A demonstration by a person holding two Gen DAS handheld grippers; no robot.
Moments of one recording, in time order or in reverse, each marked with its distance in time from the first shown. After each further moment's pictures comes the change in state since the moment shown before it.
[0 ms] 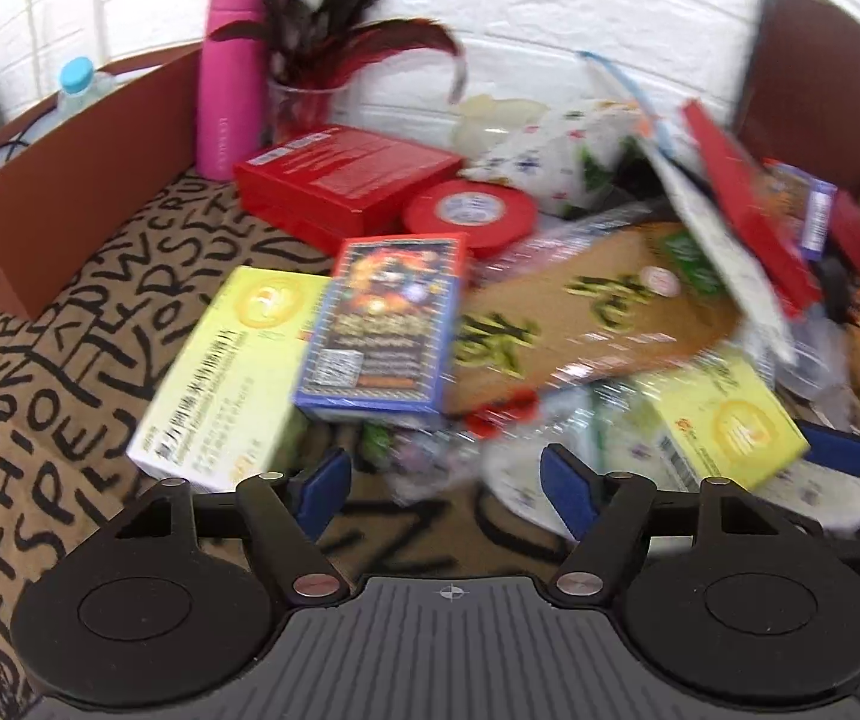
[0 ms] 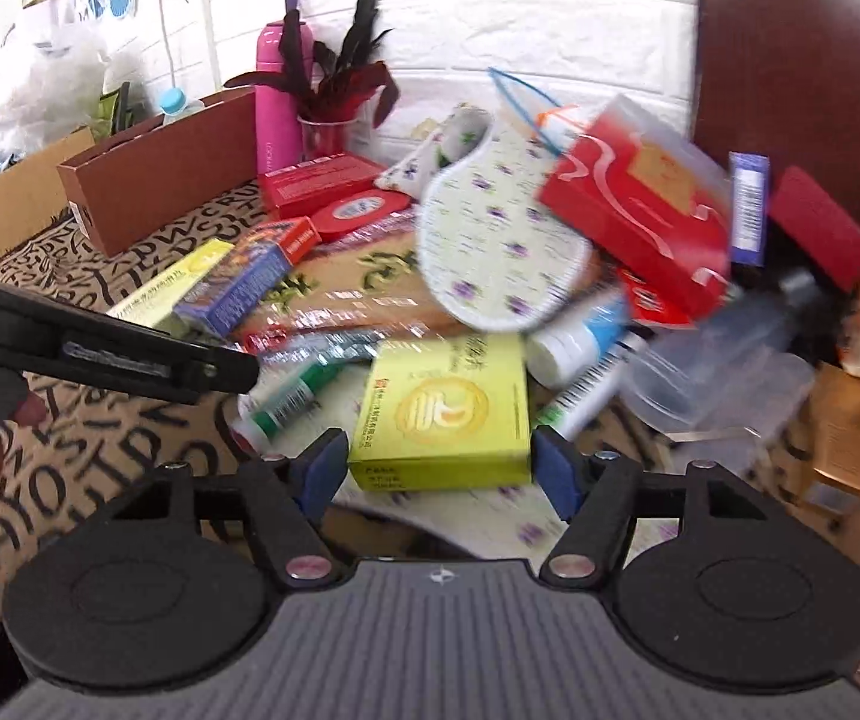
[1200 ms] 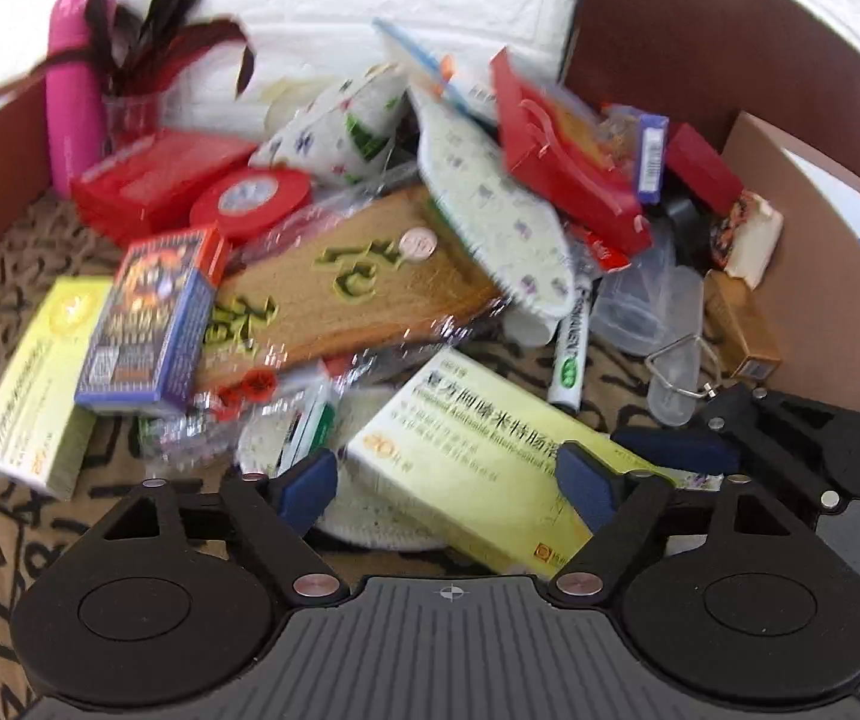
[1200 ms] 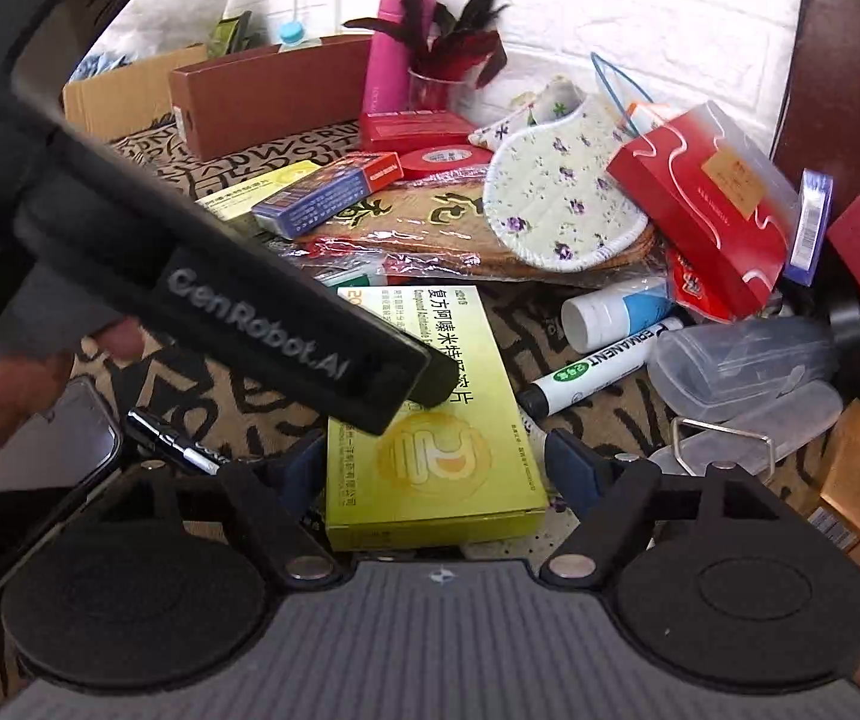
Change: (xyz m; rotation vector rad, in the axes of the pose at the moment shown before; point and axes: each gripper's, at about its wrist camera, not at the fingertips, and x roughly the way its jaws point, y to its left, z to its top) left arm 0.011 -0.068 -0.003 0.040 0.065 -0.152; right arm -0.004 -0.011 -0.017 -0.228 0.051 0.160
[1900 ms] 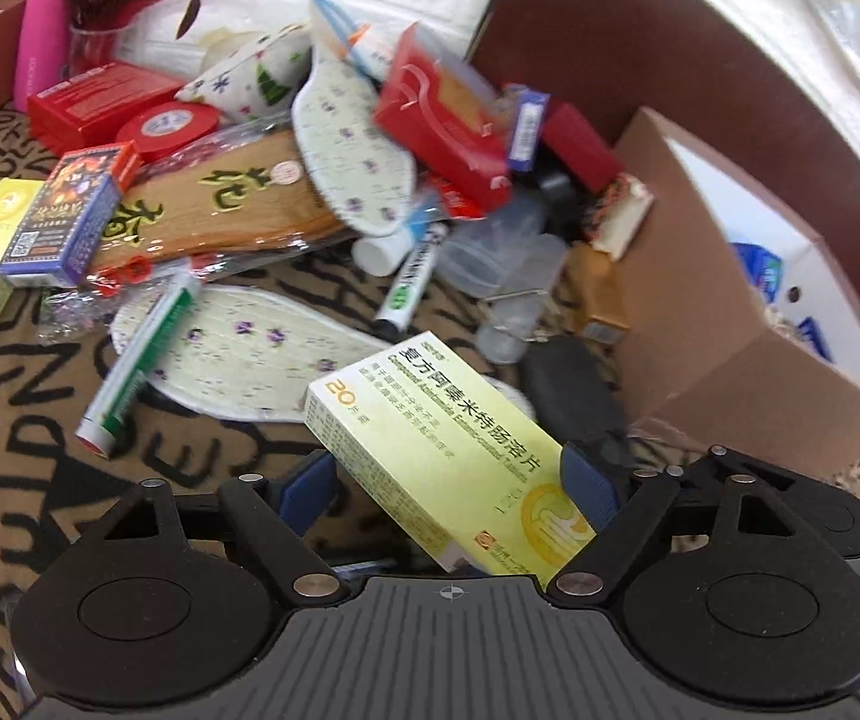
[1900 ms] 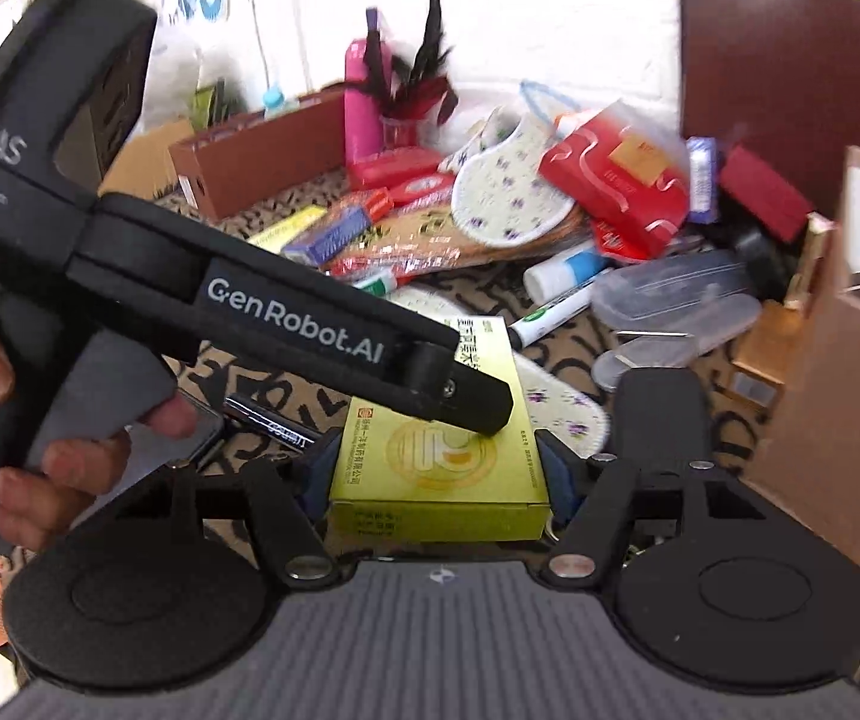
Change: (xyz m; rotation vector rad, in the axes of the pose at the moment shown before) left arm -0.039 -0.052 -0.033 -0.096 0.020 -0.164; right arm -0.088 -0.002 -0.036 0.155 -0.078 0.014
